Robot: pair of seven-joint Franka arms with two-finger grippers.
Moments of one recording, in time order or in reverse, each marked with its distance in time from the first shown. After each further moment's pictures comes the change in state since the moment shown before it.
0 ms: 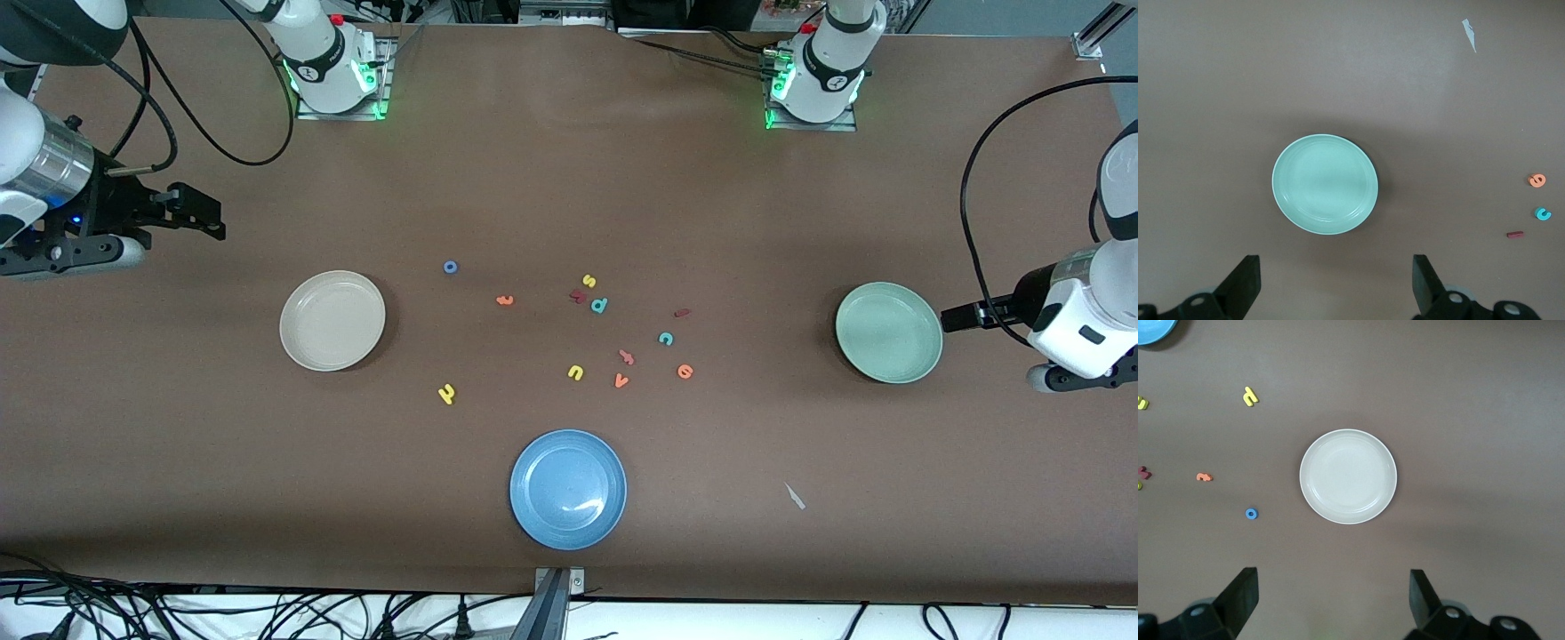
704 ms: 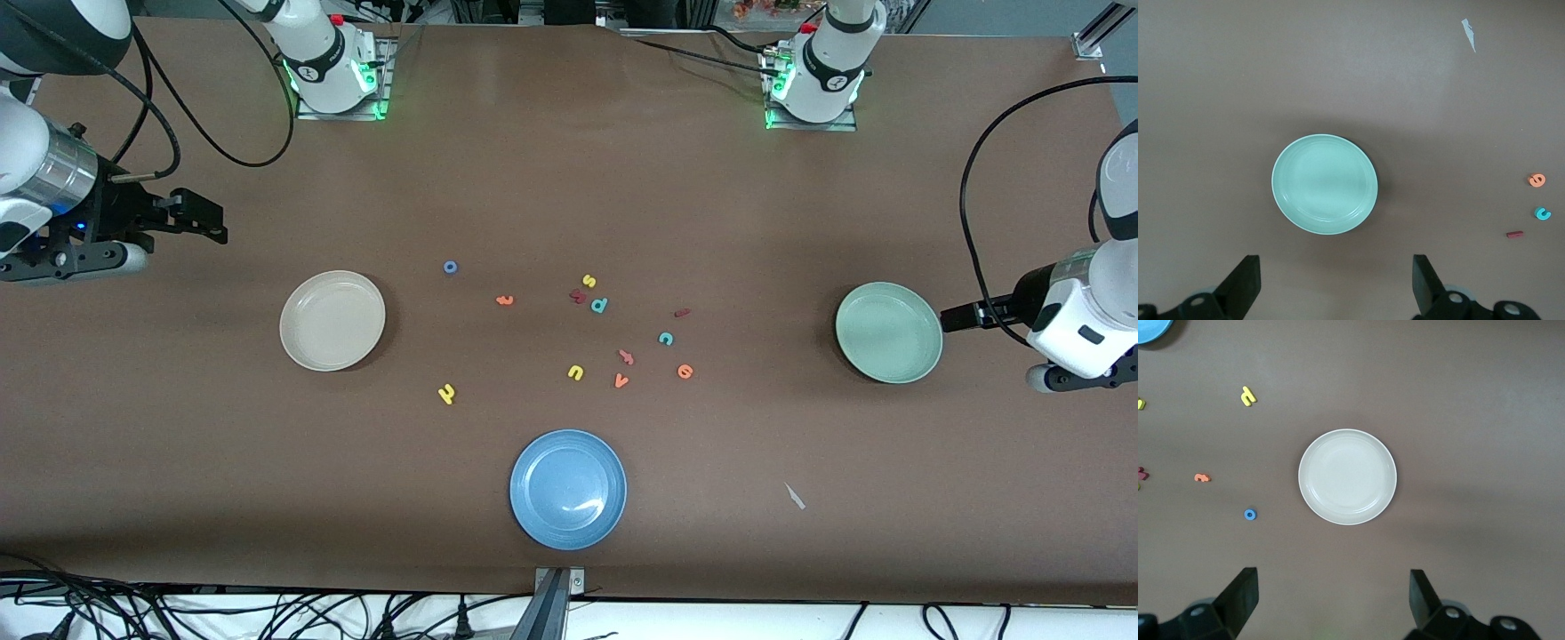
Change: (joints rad) left arm -0.001 0.000 0.000 0.000 0.000 0.000 0.000; right arm -0.001 0.005 -0.002 0.000 0.000 0.002 0.000
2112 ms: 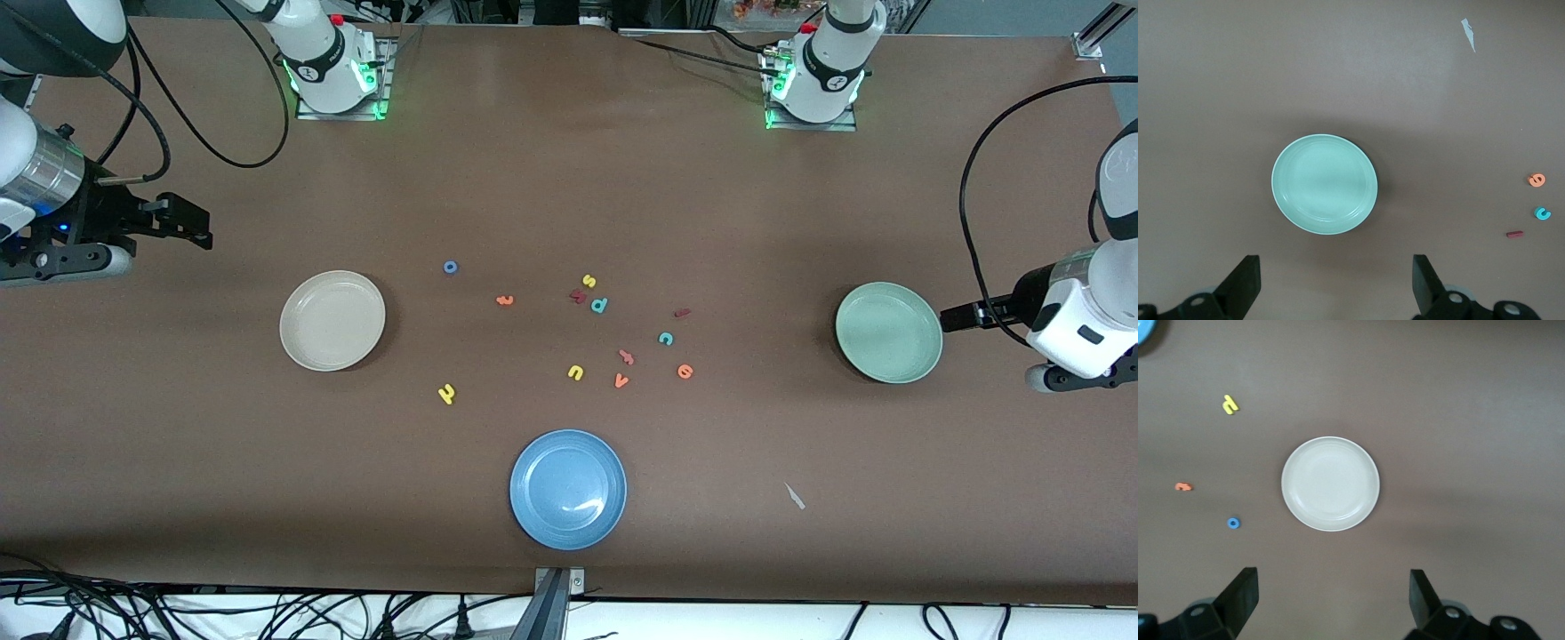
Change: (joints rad) left arm 0.000 0.000 0.000 0.000 0.000 0.000 0.000; right arm -0.001 0.000 -0.006 0.001 -0.061 0.021 0.001
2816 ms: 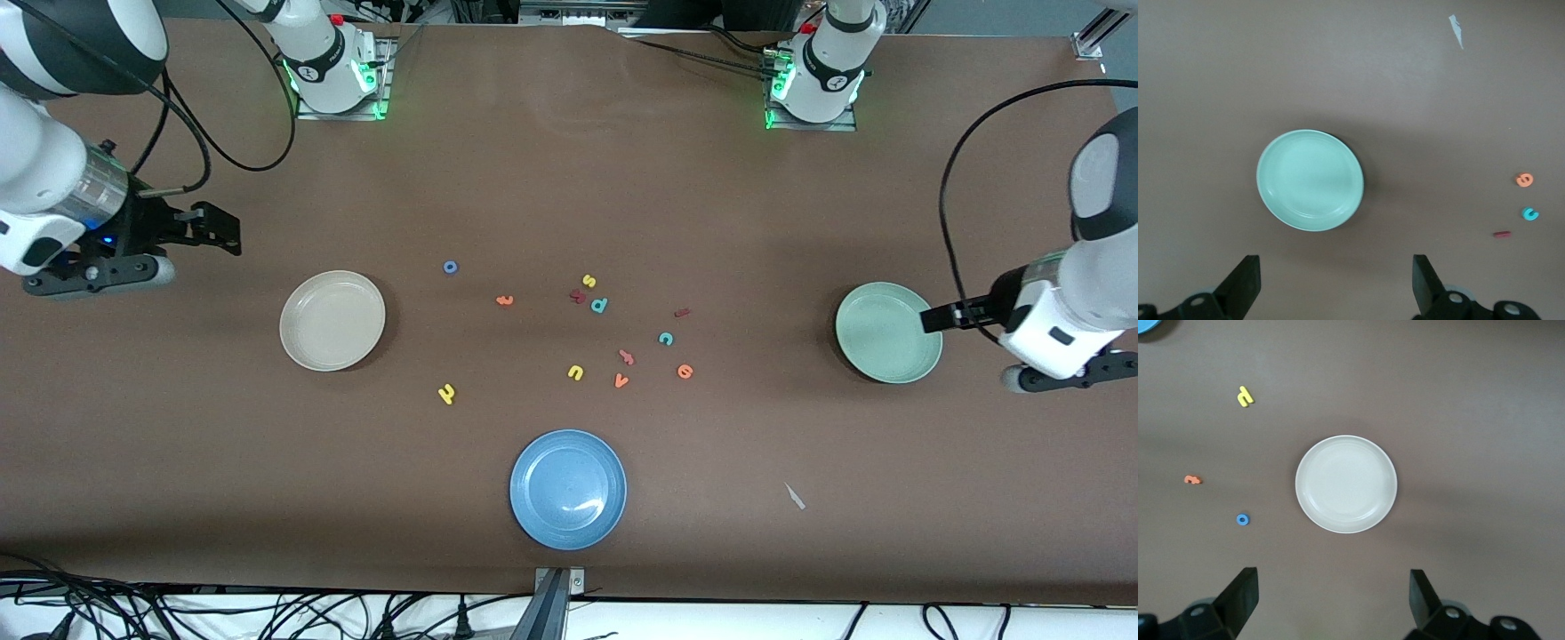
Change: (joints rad) left arm -0.069 0.009 -0.005 -0.006 0.000 0.000 -0.103; right arm 0.046 0.045 0.010 -0.001 0.034 0.016 0.001
